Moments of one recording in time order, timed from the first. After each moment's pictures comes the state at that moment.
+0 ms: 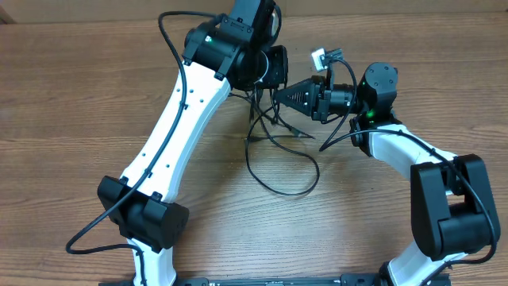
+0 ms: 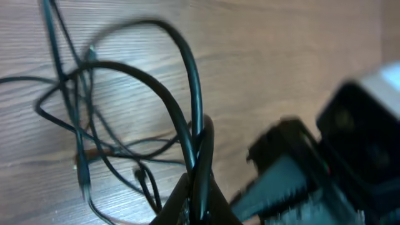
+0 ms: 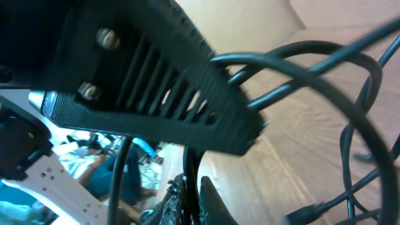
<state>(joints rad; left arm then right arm) -0.49 2.00 2.18 -1.20 0.29 -0.49 0.17 1.83 0.98 0.92 -1.28 0.75</state>
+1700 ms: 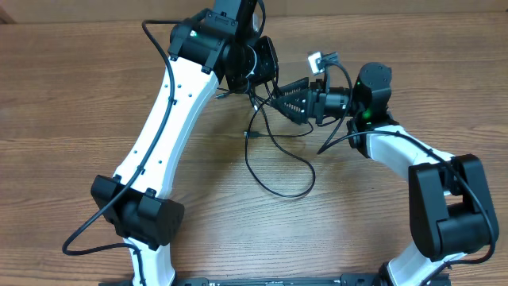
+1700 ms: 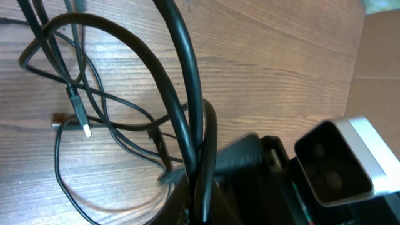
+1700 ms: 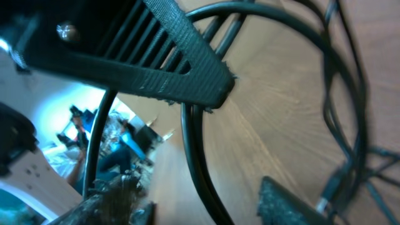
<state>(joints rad) -0.43 2.00 2.18 -1.21 0.34 -0.73 0.20 1.83 0.97 0.83 -1.25 0.66</state>
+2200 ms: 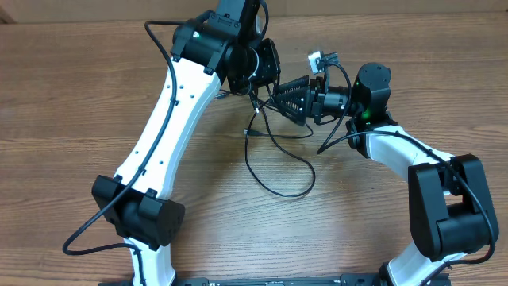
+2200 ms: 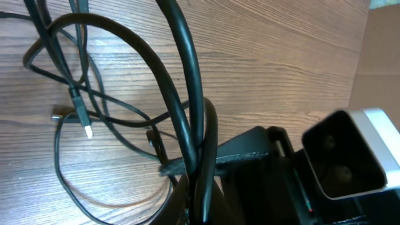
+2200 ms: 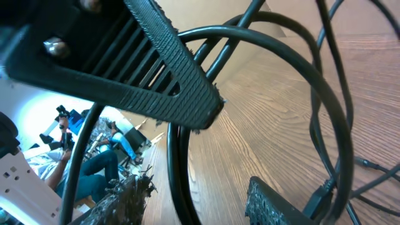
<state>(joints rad) -0.42 2.00 2.18 -1.23 0.34 -0.73 0.20 1.83 0.97 0.83 -1.22 0.63</state>
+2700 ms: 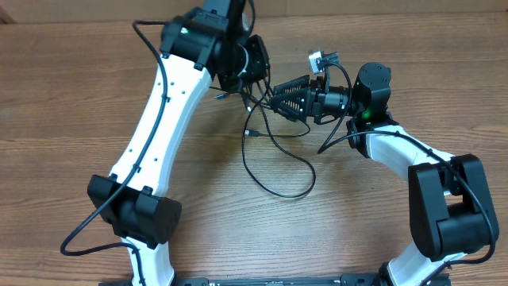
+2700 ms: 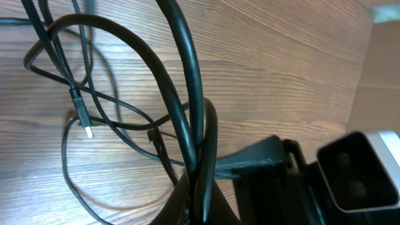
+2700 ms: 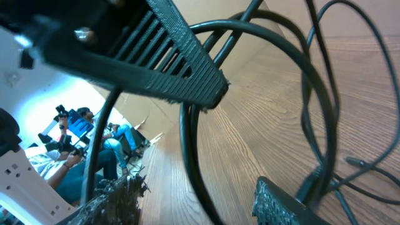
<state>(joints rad) -0.41 2.00 2.18 -1.22 0.34 -0.73 0.20 1.83 0.97 0.83 -1.22 0.62</state>
